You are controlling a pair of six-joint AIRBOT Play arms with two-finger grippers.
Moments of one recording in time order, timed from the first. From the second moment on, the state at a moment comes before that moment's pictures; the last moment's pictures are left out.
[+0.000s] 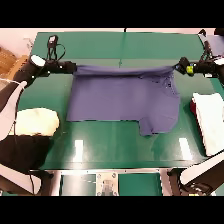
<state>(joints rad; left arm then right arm) -0.04 -1.73 1.48 0.84 -0.66 -1.03 -0.38 -1.88 1.71 -0.79 1.03 1.22</state>
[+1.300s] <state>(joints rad) 0.06 -1.78 1.76 1.07 -1.36 -1.44 -0.47 -1.79 1.65 -1.04 1.45 1.43</state>
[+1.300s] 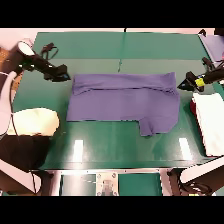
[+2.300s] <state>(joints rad) -0.02 -1.04 0.62 0.94 -1.01 -1.52 -0.74 -0.95 0.49 -1.01 1.22 1.41</state>
